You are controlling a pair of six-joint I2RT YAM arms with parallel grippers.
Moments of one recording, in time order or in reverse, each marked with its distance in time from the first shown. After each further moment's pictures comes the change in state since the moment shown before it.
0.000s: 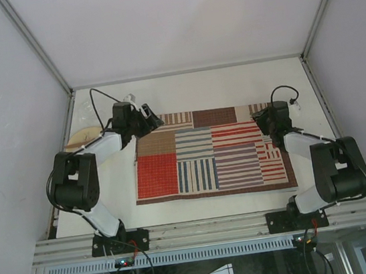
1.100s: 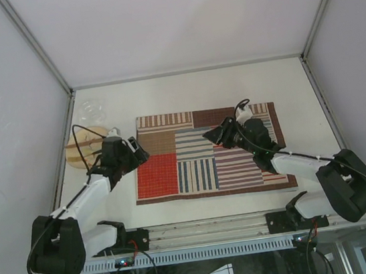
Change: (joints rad) left arm 0.009 -0.575 -0.463 -0.164 -0.250 -0.048; right arm 0.433 -0.116 -0.089 0.291 -0.310 -0.174
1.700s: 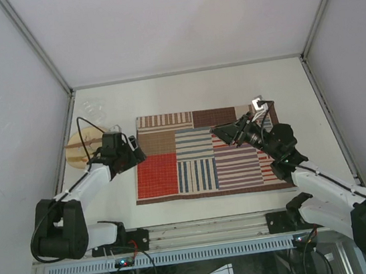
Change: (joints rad) left arm 0.041 0.136 0.100 -0.112 -0.006 0.130; right arm -0.042 -0.325 -0.092 0.151 -0.200 -0.131
